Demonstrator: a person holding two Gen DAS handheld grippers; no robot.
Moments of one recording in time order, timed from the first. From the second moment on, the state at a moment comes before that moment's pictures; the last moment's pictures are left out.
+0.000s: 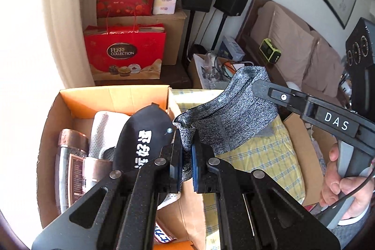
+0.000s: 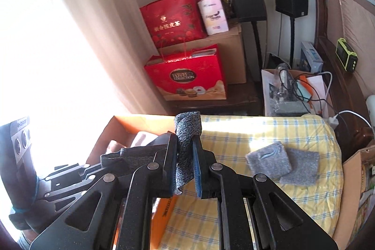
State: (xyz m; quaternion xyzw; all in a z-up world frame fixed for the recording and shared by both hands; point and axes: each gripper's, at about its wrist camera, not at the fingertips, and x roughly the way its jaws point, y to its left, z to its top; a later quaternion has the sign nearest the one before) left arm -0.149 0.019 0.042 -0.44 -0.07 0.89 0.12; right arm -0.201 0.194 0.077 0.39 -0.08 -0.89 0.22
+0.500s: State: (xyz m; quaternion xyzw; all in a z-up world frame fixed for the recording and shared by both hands) left arm -0.137 -0.036 0.012 -0.45 -0.08 0.89 0.08; right arm -0.216 0.104 0.049 0.41 -0.04 -0.87 0.26
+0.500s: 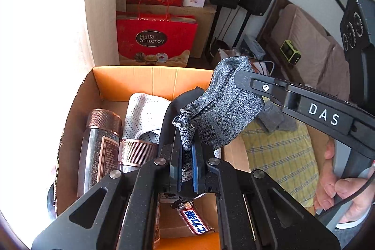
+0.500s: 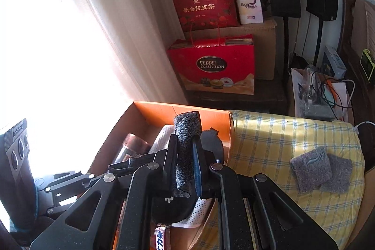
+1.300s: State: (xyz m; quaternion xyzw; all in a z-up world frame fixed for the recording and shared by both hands) left arm -0.117 -0.050 -0.020 -0.44 -0.08 0.89 0.06; right arm -0.254 0.073 0.006 0.42 0.01 -0.88 0.21
